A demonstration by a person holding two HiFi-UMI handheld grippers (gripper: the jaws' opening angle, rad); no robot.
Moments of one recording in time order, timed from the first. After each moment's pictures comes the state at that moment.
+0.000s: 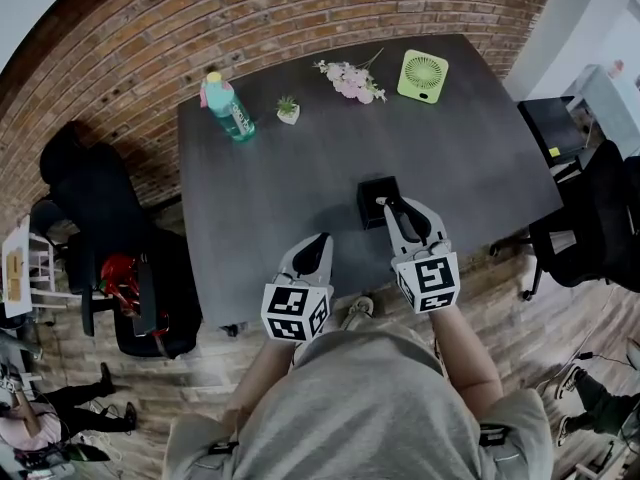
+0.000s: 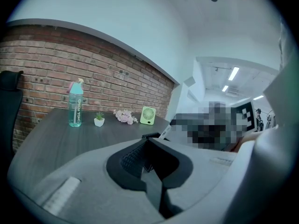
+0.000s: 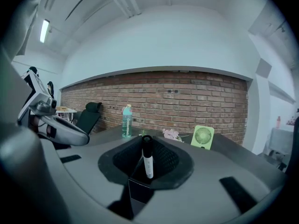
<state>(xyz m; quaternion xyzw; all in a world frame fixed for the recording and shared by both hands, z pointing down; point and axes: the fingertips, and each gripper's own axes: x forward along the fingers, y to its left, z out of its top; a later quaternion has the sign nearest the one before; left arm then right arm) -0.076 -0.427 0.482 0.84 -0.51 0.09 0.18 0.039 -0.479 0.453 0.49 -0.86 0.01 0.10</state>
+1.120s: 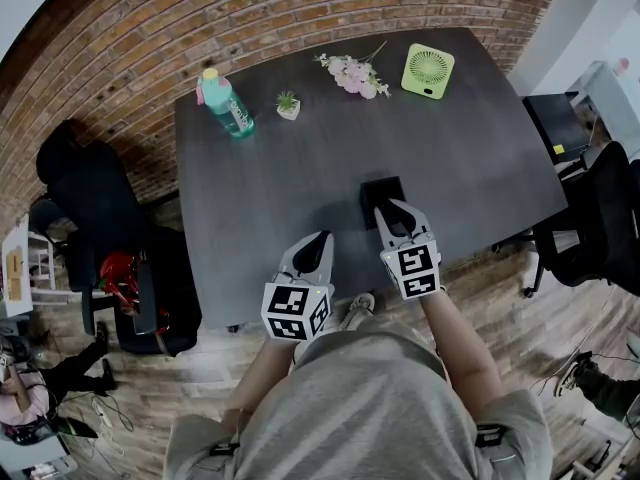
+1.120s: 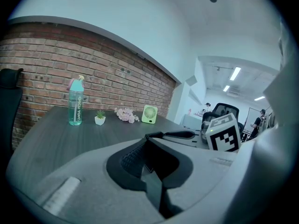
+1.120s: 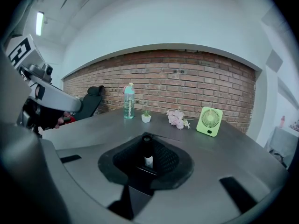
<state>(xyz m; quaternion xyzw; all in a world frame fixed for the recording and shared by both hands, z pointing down) -0.079 -0.442 0.492 0.83 -0.51 0.10 0.19 0.022 -0.507 0.537 0.47 -0.86 0.05 0.19</state>
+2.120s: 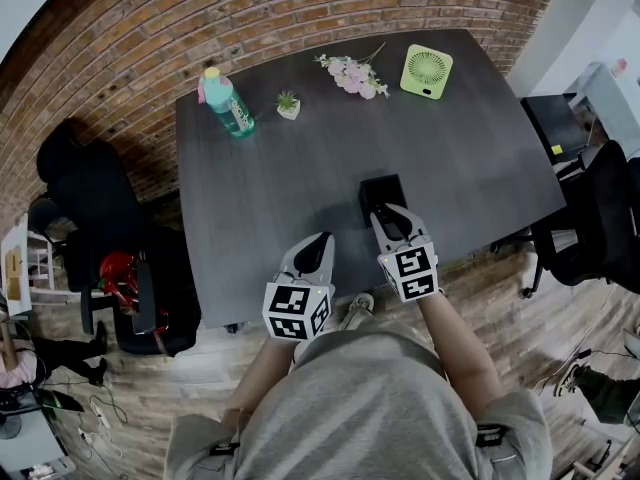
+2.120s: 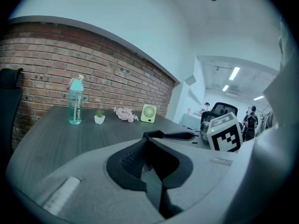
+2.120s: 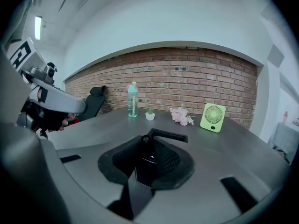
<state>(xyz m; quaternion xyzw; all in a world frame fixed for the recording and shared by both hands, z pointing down) -0.078 -0.432 0.494 0.84 -0.51 0.10 0.19 0.015 -0.491 0.543 0.46 -0.87 0.06 0.19</state>
